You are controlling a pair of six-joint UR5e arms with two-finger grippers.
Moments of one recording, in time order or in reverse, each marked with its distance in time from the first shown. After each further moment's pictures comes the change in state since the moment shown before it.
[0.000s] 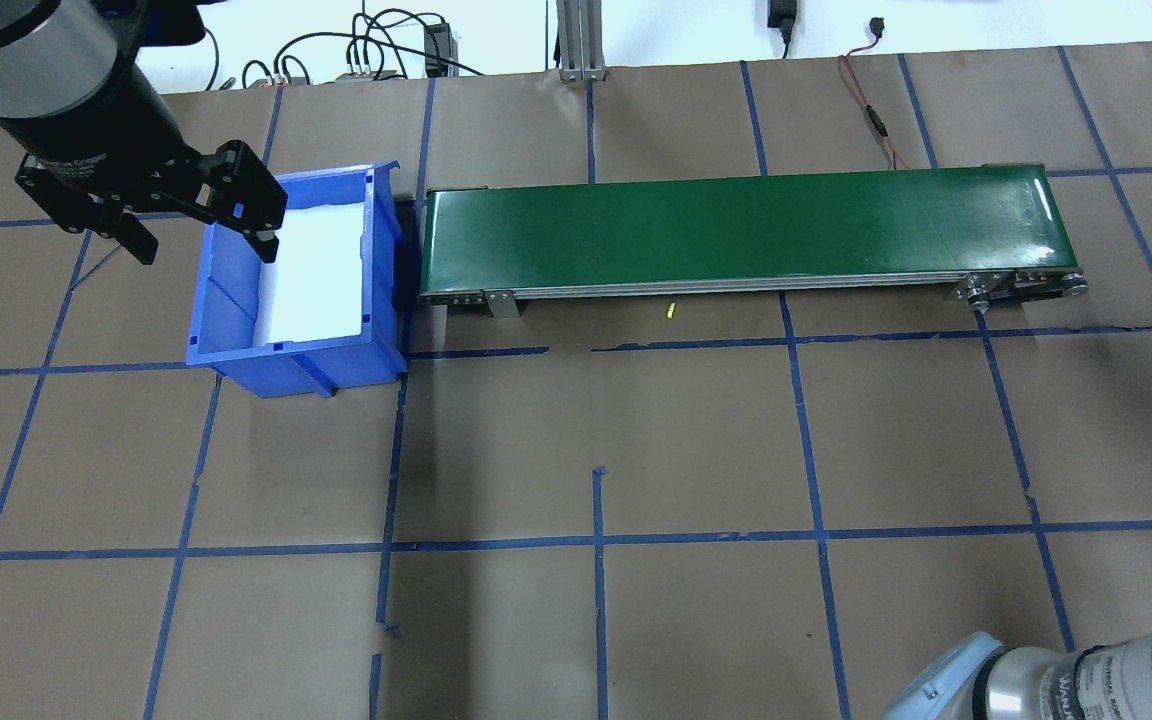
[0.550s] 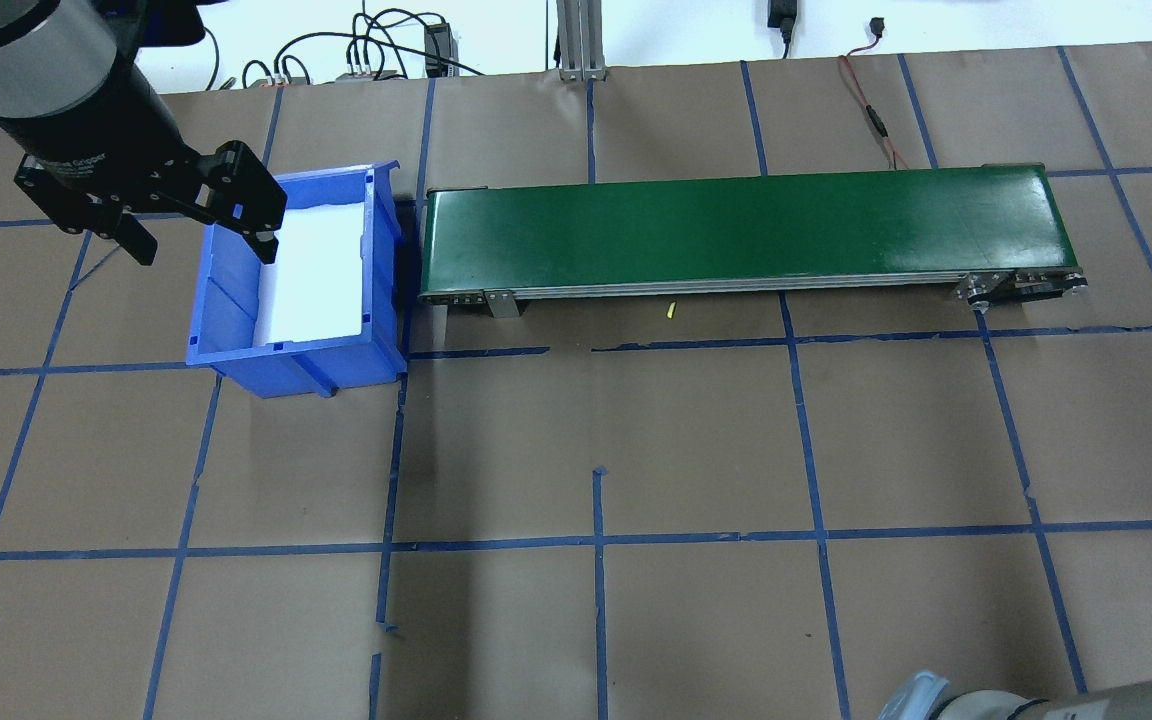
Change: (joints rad) left arm 0.000 0.000 0.001 -0.005 0.000 0.000; right arm 0.280 -0.156 -0.034 0.171 -0.002 0.328
